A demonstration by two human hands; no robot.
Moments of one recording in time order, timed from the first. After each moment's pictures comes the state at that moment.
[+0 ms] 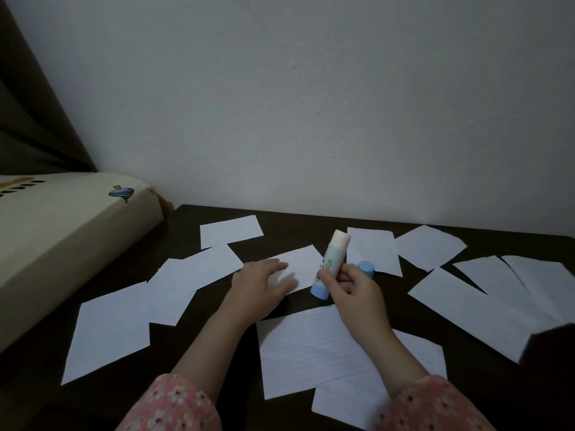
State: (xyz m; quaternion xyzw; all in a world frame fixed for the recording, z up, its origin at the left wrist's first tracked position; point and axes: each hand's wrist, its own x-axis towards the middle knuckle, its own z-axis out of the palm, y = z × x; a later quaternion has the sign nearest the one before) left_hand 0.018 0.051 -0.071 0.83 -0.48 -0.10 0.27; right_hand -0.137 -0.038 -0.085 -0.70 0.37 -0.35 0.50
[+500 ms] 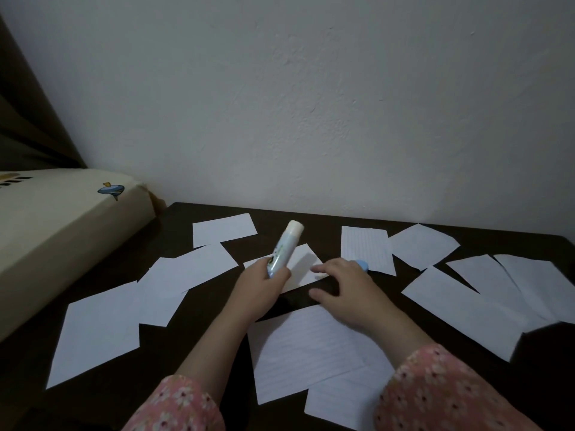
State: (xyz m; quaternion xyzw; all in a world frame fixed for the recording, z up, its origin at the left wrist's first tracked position) left_hand 0.001 0.039 -0.068 0.82 -0.39 -0.16 0.40; right_hand -0.144 -0.068 -0.072 -0.89 0.32 -0.14 0.29
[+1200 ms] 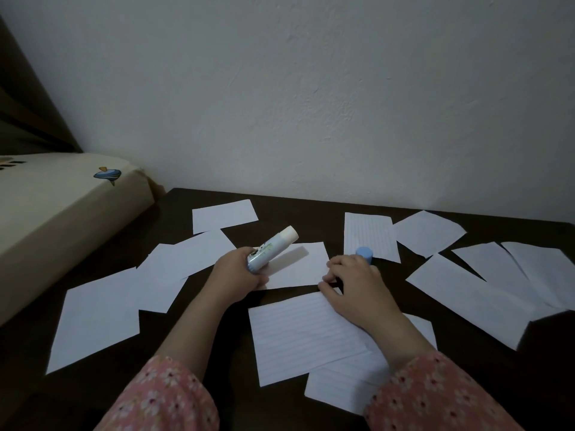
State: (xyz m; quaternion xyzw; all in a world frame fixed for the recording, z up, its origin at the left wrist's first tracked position) left_hand 0.049 0.045 -0.087 0.86 -0.37 -0.16 0.31; right_hand -0.143 -0.072 -0.103 -0.92 0.32 -0.18 0.13
